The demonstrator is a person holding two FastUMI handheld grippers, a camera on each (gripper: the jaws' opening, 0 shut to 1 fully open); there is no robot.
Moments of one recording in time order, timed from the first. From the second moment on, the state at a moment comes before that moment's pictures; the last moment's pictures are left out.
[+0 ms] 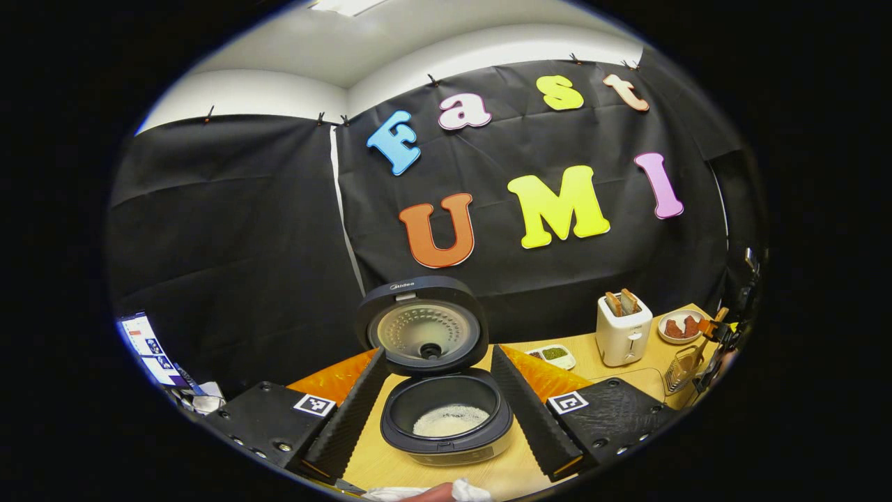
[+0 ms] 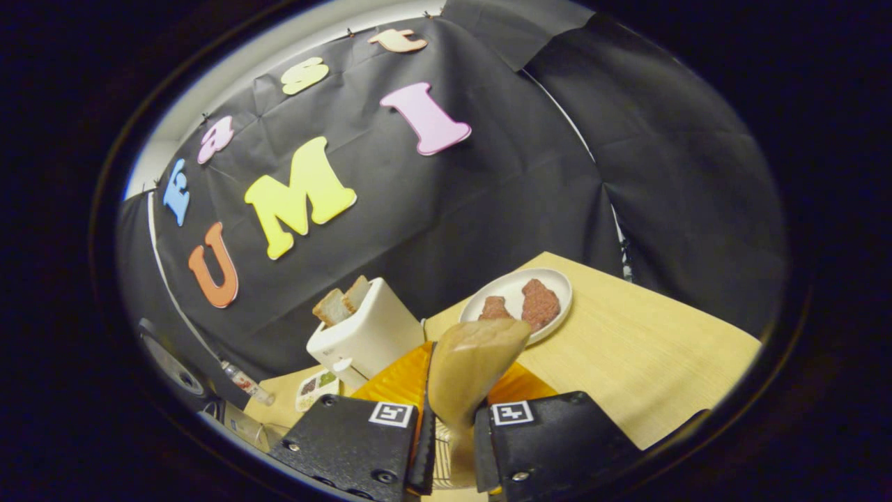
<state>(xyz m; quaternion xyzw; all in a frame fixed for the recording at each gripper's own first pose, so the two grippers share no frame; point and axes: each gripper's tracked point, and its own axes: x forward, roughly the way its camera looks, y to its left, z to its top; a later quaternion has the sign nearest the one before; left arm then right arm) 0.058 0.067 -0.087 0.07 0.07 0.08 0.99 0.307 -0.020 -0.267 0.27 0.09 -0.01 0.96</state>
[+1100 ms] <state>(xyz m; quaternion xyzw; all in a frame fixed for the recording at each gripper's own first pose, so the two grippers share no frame) 0.070 0.086 -0.069 0.06 0.05 0.07 0.99 0.212 -0.044 -0.142 0.09 0.05 -0.05 0.99</state>
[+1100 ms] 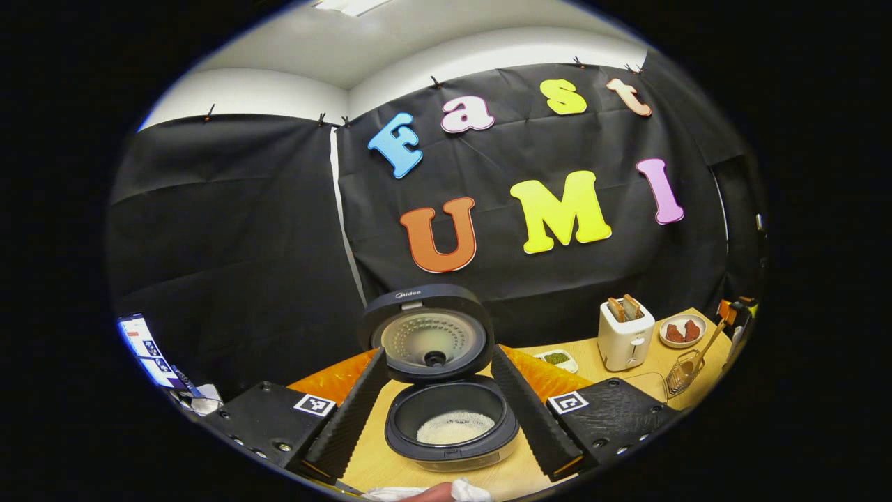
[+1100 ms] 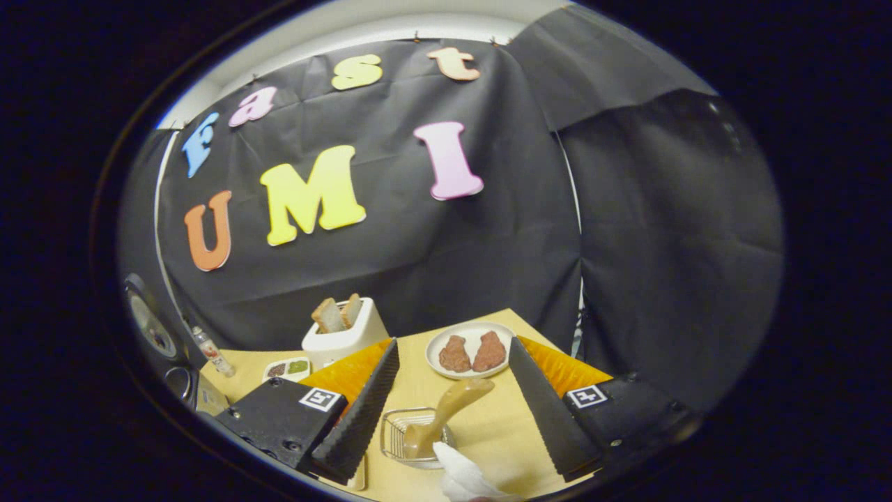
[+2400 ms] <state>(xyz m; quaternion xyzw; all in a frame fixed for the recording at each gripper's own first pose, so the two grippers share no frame) 0.267 0.158 -0.073 0.00 0.18 0.08 0.98 0.015 0.072 -0.041 -0.03 0.10 0.04 0.99</state>
